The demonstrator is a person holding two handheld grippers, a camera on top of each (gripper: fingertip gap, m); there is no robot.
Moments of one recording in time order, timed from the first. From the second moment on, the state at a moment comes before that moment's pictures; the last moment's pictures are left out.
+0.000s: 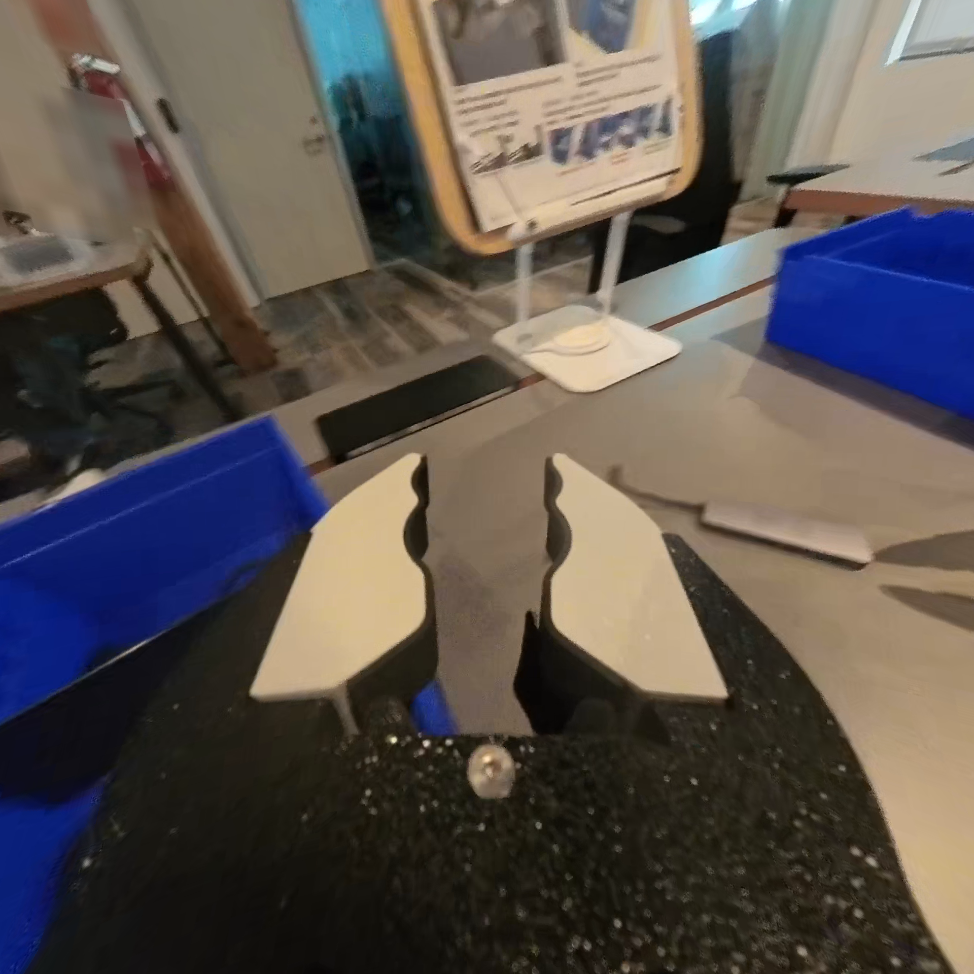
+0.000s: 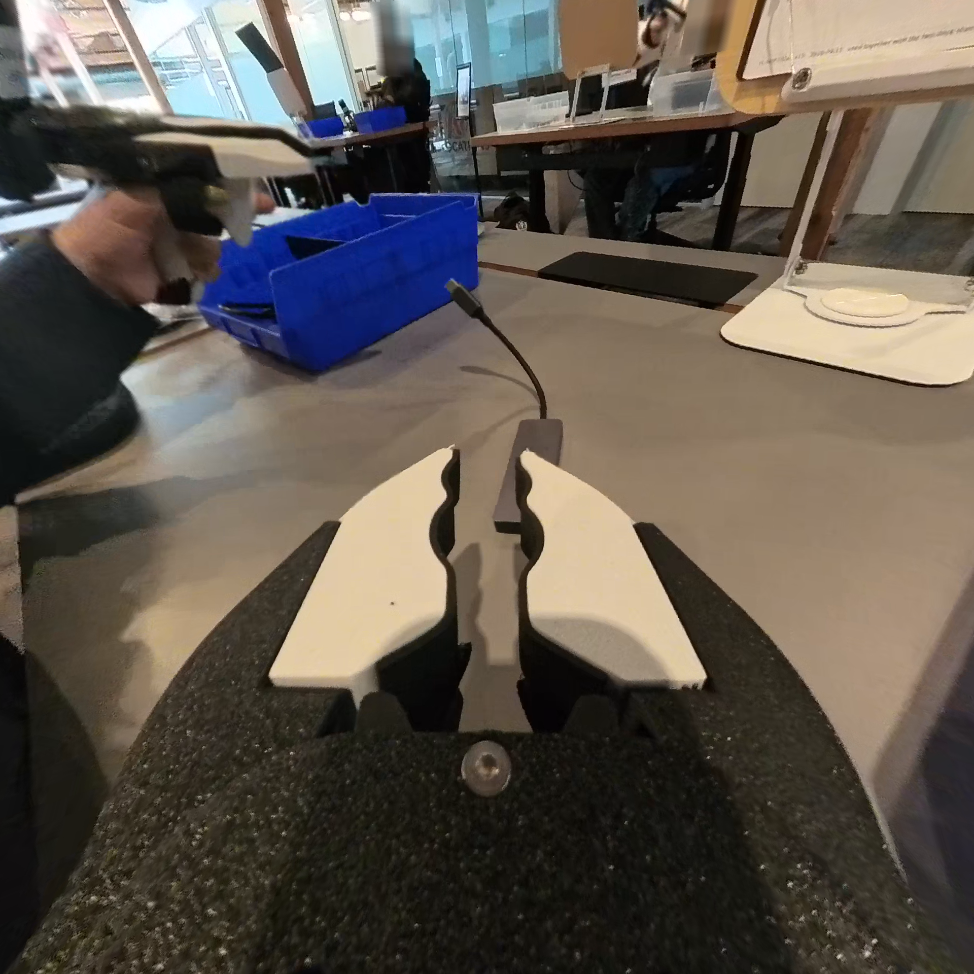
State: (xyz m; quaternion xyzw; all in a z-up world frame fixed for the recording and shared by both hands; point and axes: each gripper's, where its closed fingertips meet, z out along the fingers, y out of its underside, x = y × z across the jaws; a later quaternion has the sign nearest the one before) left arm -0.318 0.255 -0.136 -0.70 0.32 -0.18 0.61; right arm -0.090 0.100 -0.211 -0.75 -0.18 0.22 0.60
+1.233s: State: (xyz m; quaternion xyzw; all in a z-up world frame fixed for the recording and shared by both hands) left arm -0.489 0.303 -0.206 -0.82 0.43 0.15 0.35; right arm -0.092 0.101 -0.214 -0.75 -0.18 0.23 0.59
